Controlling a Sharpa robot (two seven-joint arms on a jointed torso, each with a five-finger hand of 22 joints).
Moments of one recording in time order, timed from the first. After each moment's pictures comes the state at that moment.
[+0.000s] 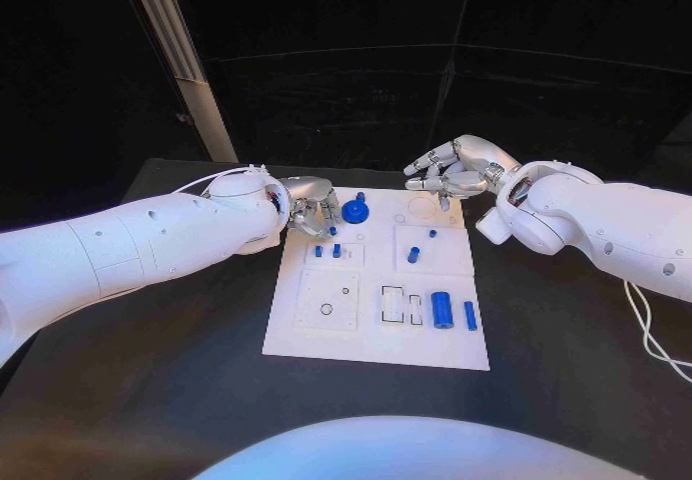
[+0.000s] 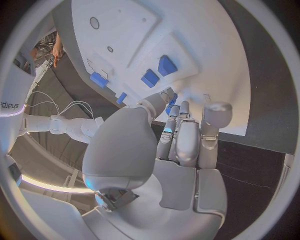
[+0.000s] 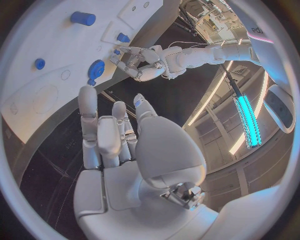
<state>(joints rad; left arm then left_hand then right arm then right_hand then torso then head) 1.25 -0.61 -0.12 1.21 -1.36 -0.08 -0.05 1.33 -0.17 0.48 -0.06 0.10 0.93 0.14 0.06 0.06 1.04 0.11 0.13 0.07 1.46 0.01 1.32 1.03 0.12 1.34 0.11 1.01 0.96 1.24 -0.74 -0.02 1.31 -0.83 -0.19 0.20 1.36 0.09 -0.10 0.05 0.23 0.87 0.17 0.14 0.08 0.97 0.08 0.86 0.74 1.43 0.00 1.18 1.04 0.17 1.12 0.10 0.96 0.45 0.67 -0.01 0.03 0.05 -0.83</state>
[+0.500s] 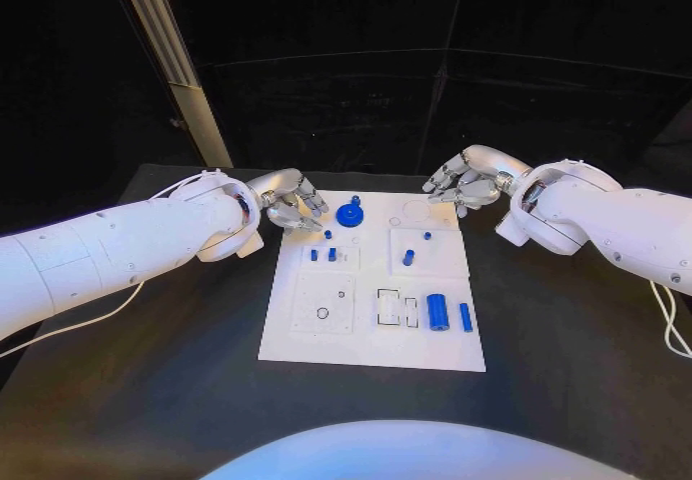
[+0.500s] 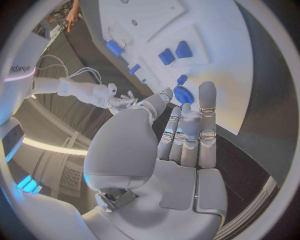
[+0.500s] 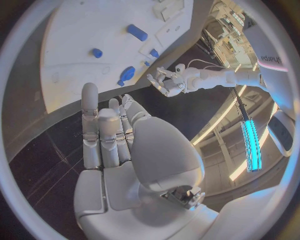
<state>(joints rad) 1.25 -0.71 -0.11 1.24 -0.99 -0.16 0.11 1.34 -0.13 0.41 -0.05 0.10 0.92 0.18 0.08 0.07 0.97 0.12 0.18 0.07 1.33 0.03 1.14 0.75 0.16 1.20 0.13 0.73 0.70 1.24 -0.80 -0.02 1.29 -1.09 -0.17 0.13 1.46 0.09 0.04 -0.06 0.18 0.96 0.16 0.19 0.08 0.99 0.09 0.39 0.32 1.41 -0.01 1.03 0.89 0.17 1.14 0.09 0.90 0.40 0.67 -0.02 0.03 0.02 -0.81</state>
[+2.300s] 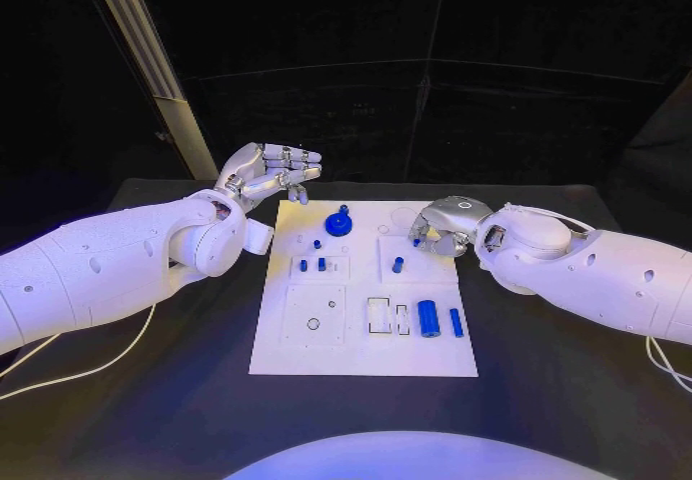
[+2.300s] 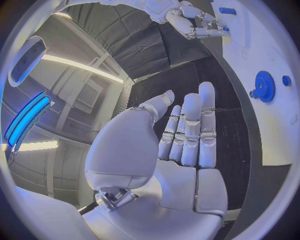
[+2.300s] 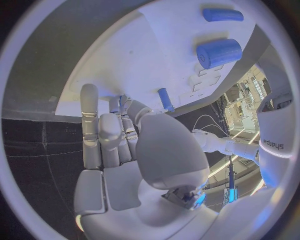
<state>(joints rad) 1.25 -0.74 -0.12 1.32 -0.17 -0.25 0.49 1.33 -0.10 0.42 -0.04 0.10 0.96 0.19 0.09 0.07 0.97 0.12 0.23 0.07 1.20 0.04 1.00 0.52 0.17 1.15 0.13 0.66 0.66 1.13 -0.77 -0.02 1.36 -1.74 -0.22 -0.03 1.41 0.03 0.32 -0.10 0.07 1.01 0.17 0.08 0.08 1.09 0.10 0.20 0.06 1.46 0.01 1.14 1.00 0.17 1.18 0.11 0.96 0.46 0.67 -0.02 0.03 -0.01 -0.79</state>
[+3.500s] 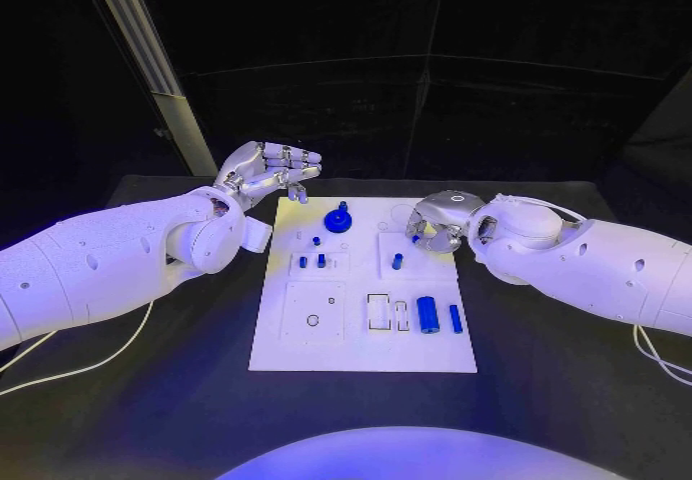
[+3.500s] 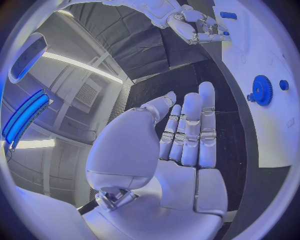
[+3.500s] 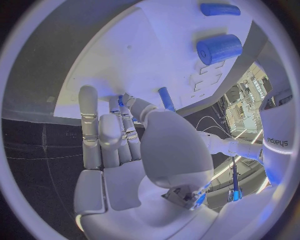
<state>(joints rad) 1.25 -0.74 -0.12 1.32 -0.17 -0.22 0.47 1.35 -0.09 0.42 -0.04 0.10 0.97 0.19 0.11 0.07 0.97 0.13 0.25 0.07 1.20 0.03 0.99 0.52 0.17 1.15 0.13 0.66 0.66 1.14 -0.74 -0.01 1.34 -1.74 -0.15 -0.06 1.34 -0.06 0.47 -0.10 0.07 1.03 0.17 0.07 0.07 1.11 0.10 0.15 0.06 1.46 0.01 1.17 1.02 0.17 1.20 0.11 1.00 0.51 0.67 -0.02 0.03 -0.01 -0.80</state>
